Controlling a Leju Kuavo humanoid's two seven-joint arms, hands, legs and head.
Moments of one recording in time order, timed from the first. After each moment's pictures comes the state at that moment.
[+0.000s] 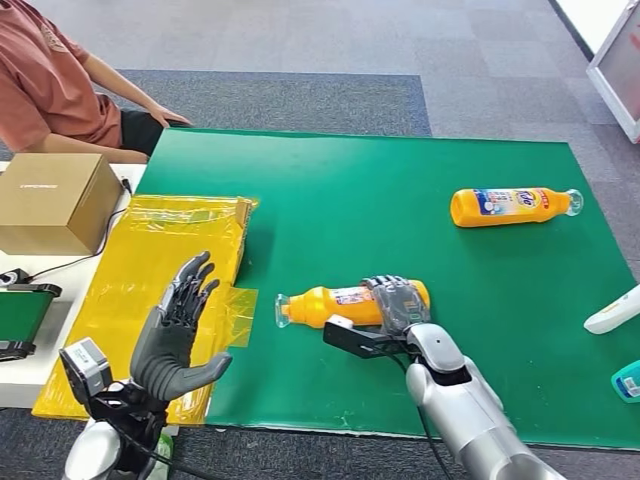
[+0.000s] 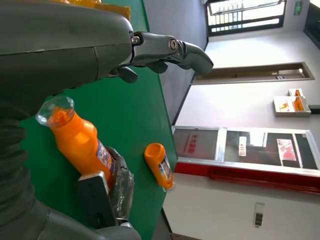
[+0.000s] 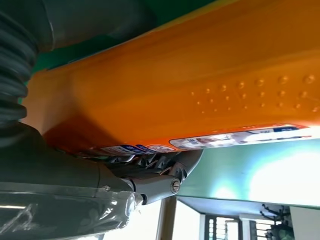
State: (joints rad) left arm 0.16 -0.05 -0.34 -1.83 0.10 -0.28 -0.33; right arm -0.44 0.04 0.45 -0.81 1.24 -0.24 0.01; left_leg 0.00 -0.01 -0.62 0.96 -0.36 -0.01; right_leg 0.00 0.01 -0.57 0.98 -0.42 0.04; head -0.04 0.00
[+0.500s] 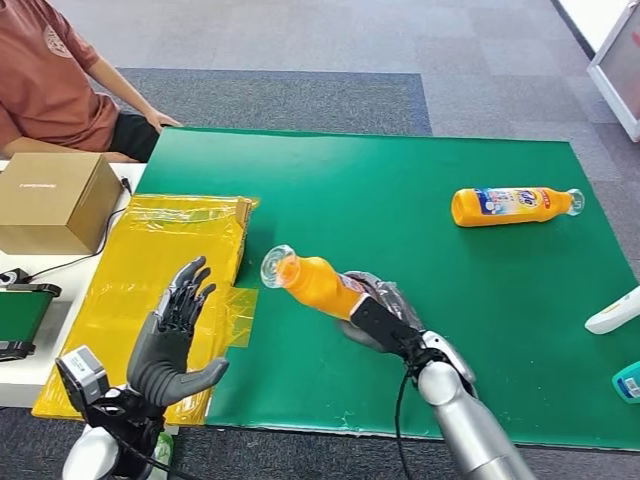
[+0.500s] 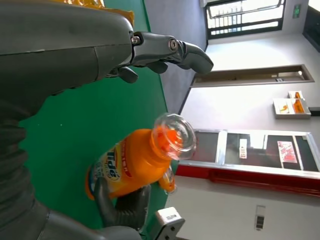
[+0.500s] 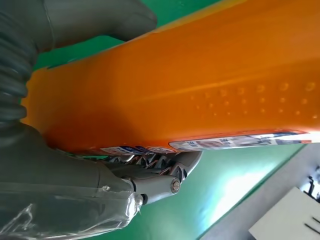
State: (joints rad) left arm 0.18 -0.04 -0.34 -1.83 0.10 -0.26 -0.36; right arm -0.31 0.04 0.33 -1.07 0.59 -0.07 -0.23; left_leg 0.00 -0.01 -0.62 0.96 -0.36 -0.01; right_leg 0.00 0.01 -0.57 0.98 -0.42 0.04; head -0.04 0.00
